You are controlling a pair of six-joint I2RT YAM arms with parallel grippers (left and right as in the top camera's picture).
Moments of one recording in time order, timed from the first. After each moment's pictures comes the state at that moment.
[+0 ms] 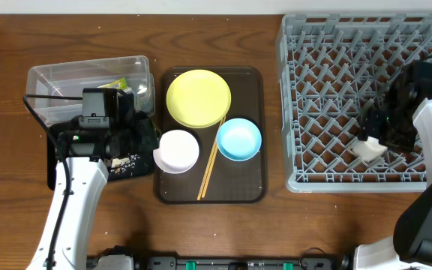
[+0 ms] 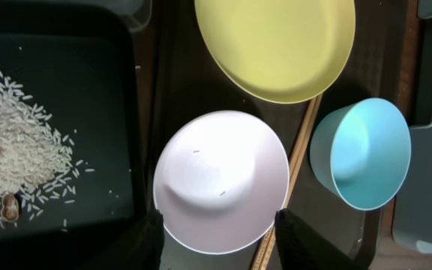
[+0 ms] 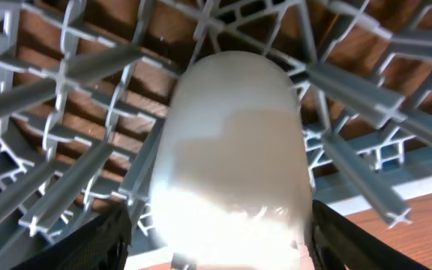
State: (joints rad) left arm 0.01 1.27 1.00 -0.84 0.30 -0.25; right arm -0.25 1.70 1.33 -1.16 -0.01 0.12
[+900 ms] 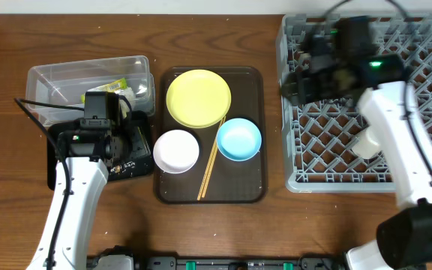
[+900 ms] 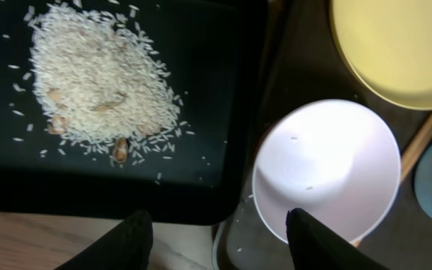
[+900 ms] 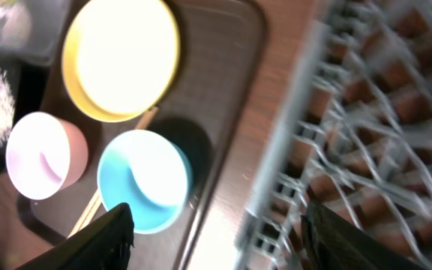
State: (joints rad) left arm 0.01 1.27 1.00 -0.95 0.03 -0.33; right arm 0.20 1.70 1.60 -0.99 -0.34 -0.03
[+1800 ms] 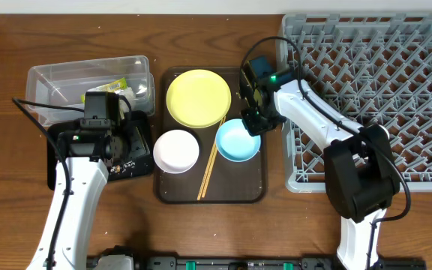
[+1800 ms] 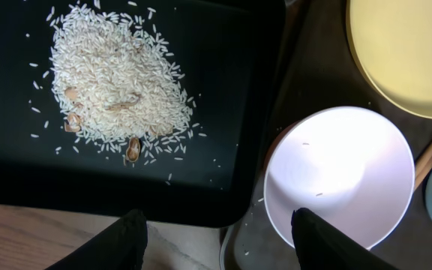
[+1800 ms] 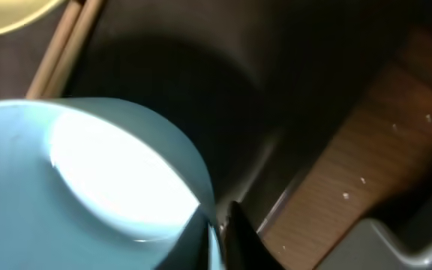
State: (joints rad) left arm 0.01 1.27 1.00 -0.95 -0.01 -0.36; right arm 0.47 2.08 1.57 -0.98 -0.12 0.09
